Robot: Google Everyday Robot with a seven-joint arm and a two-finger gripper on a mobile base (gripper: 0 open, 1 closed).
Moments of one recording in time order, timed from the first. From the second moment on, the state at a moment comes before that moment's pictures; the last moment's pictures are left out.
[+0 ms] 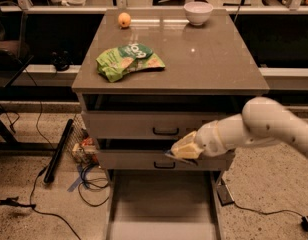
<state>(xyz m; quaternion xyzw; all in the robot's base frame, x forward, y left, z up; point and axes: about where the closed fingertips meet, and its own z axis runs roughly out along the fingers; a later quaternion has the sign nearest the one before) 0.514 -0.076 0.681 -0.46 0.77 0.34 0.28</state>
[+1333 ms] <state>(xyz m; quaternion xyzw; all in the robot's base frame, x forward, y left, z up) 0.479 -0.013 0.486 -0.39 0.78 0.44 0.21</state>
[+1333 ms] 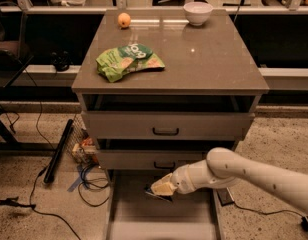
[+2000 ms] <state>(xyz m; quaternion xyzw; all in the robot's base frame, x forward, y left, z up) 0.505 0.012 0.322 -0.29 0.83 0.44 0.22</state>
